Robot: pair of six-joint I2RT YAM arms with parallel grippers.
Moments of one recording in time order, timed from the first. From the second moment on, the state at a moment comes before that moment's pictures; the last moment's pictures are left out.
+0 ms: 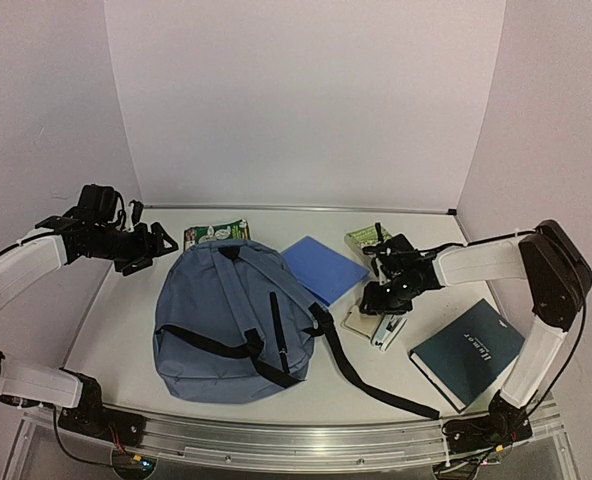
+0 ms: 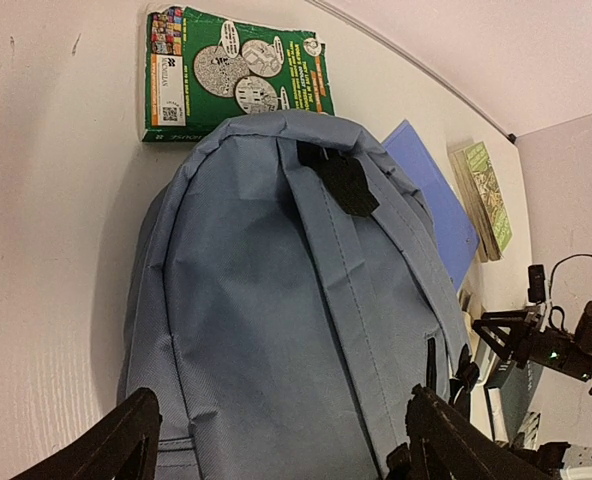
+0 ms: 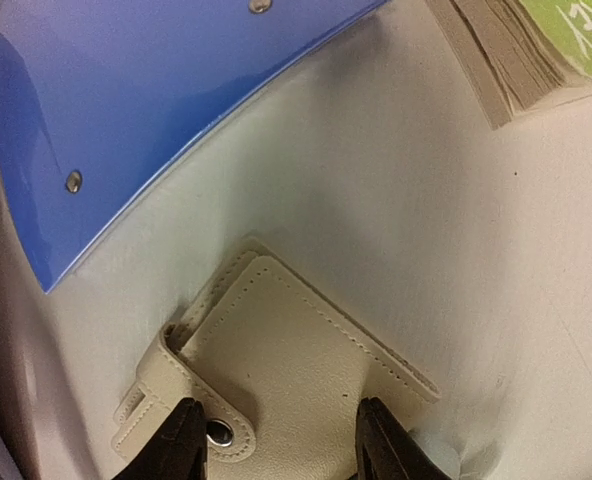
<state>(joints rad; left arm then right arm) -0.21 1.19 0.95 -0.54 0.34 -0.52 0.59 1.78 1.00 -0.33 0.00 0.48</state>
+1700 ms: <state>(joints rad) -0.22 1.20 0.94 -0.53 0.36 -0.53 0.59 1.85 0.96 -0.07 -0.02 0.76</state>
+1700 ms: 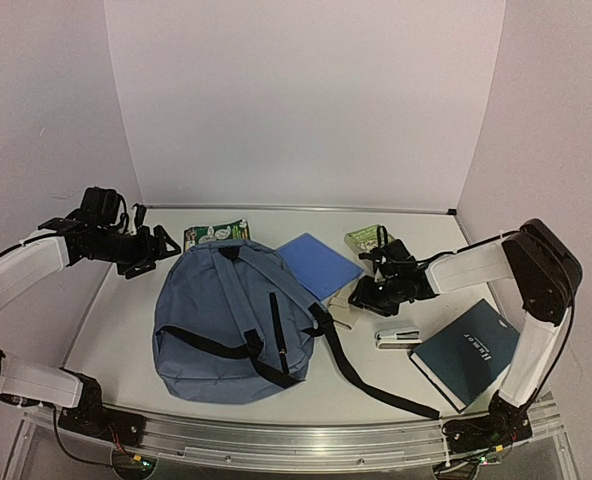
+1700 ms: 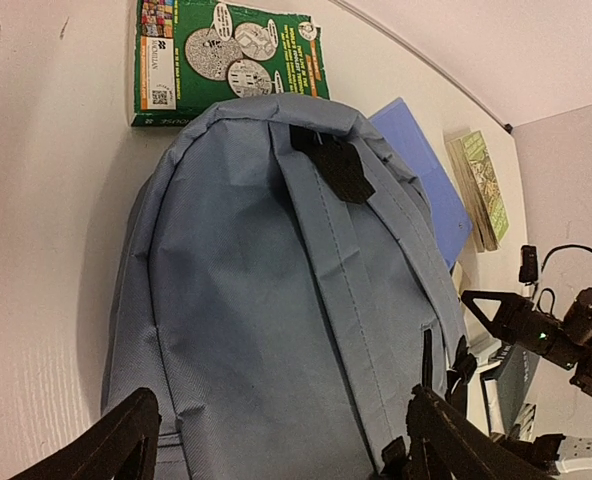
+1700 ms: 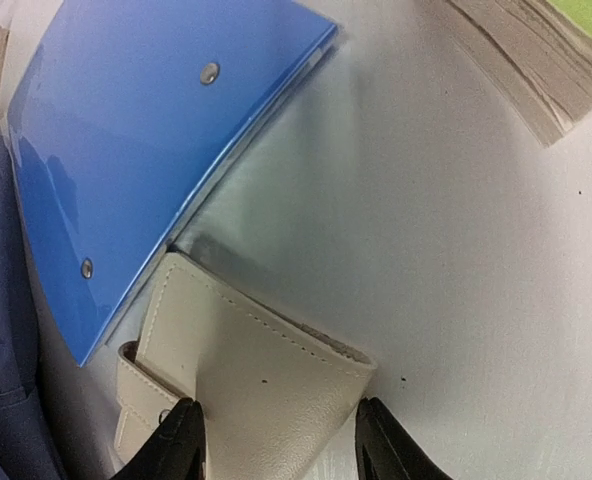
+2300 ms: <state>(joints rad) -0.27 1.23 0.94 -0.52 0.37 -0.55 0.59 1.89 0.96 0.03 -0.02 0.83</state>
